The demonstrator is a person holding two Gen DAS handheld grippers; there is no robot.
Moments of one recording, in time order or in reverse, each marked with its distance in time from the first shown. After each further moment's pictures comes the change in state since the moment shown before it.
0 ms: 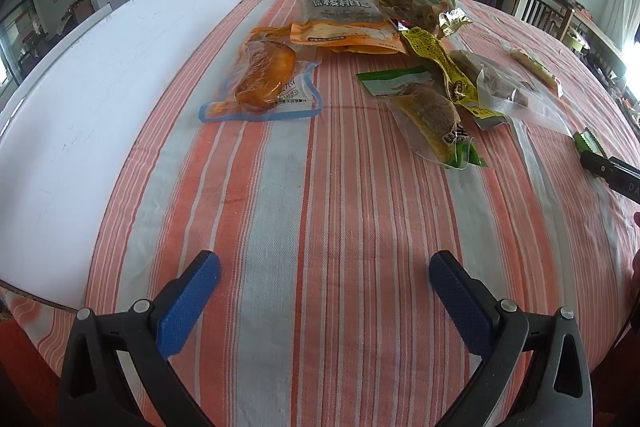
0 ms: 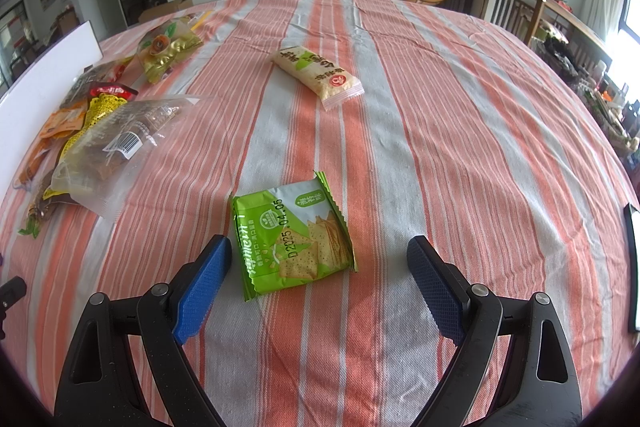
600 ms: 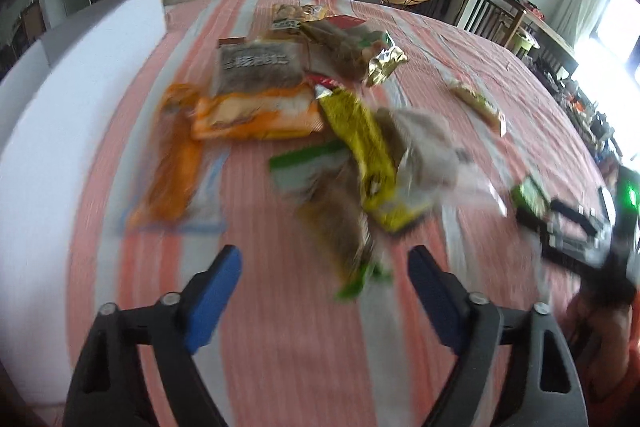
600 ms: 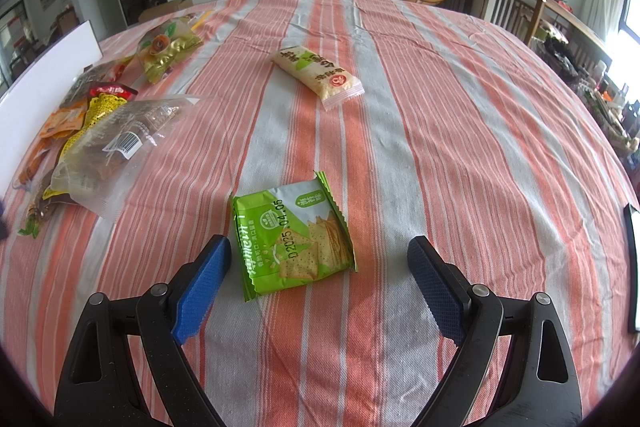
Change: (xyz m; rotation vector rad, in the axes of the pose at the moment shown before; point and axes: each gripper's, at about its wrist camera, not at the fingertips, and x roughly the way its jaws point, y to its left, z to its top) left arm 0.005 -0.033 0.083 0.048 0.018 -0.229; right arm 0.000 0.000 0.000 0.000 0.000 0.000
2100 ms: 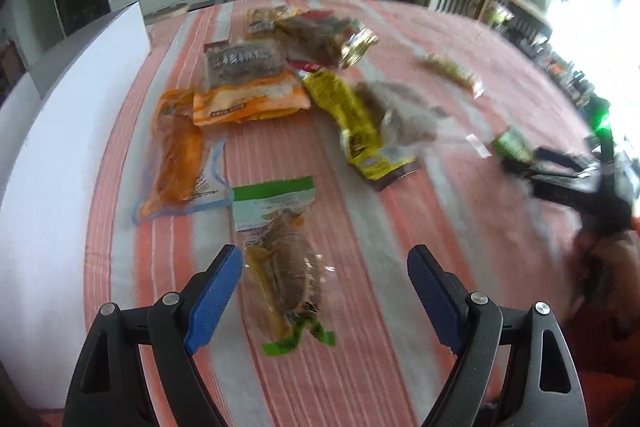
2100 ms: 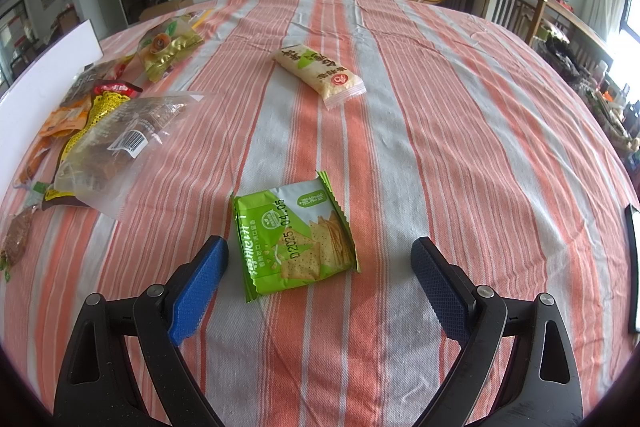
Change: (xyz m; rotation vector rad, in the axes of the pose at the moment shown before) left arm -0.022 0.004 -0.036 0.158 -0.009 0.024; right arm 0.003 0.002 0.001 -0.003 0.005 0.002
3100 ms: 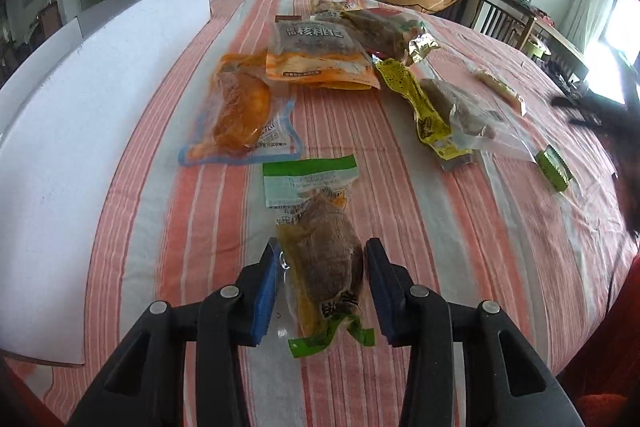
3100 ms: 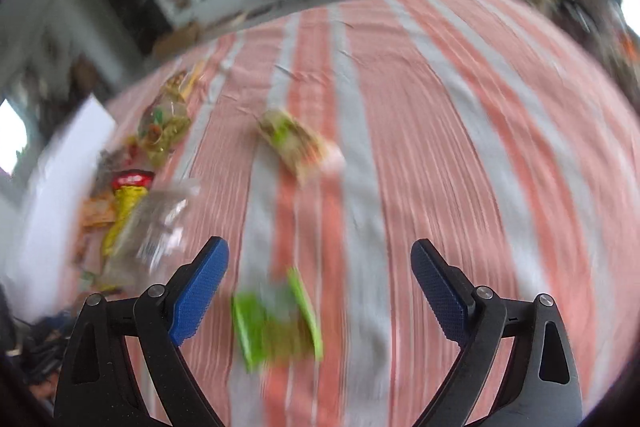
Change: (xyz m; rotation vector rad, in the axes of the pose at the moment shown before) left arm 0.002 0.033 -0.036 -0.153 -0.056 0.051; right arm 0.009 -0.046 0.085 0.114 0.046 0.180
